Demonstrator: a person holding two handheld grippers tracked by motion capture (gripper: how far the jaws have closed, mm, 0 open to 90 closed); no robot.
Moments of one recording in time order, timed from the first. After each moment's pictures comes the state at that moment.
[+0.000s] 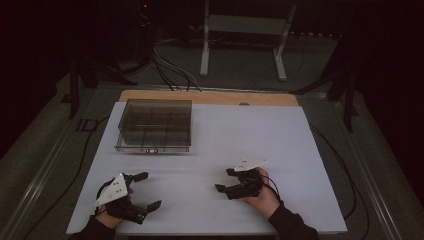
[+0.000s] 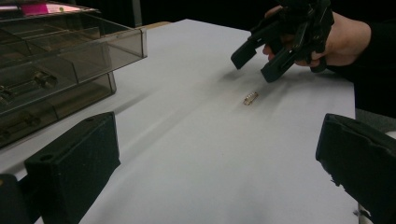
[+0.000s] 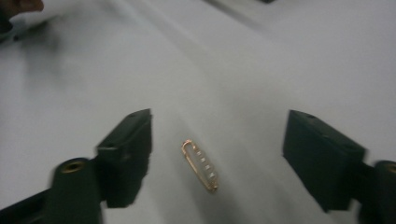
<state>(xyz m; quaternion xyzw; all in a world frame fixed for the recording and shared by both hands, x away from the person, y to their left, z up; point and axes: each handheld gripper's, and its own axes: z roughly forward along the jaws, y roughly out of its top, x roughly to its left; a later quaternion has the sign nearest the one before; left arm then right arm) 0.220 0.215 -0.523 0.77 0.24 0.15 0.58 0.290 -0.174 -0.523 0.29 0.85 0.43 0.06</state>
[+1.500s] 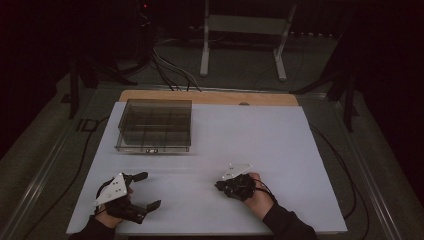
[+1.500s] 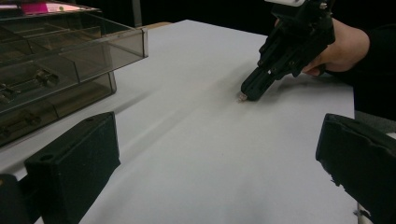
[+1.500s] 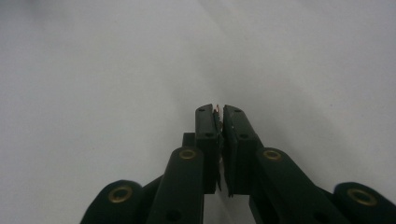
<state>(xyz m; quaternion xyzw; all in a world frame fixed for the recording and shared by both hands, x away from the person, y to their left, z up) 0.221 0.217 -0.524 0.77 0.24 0.15 0.58 0.283 -0.152 -0.530 0.23 0.90 0.35 0.09</state>
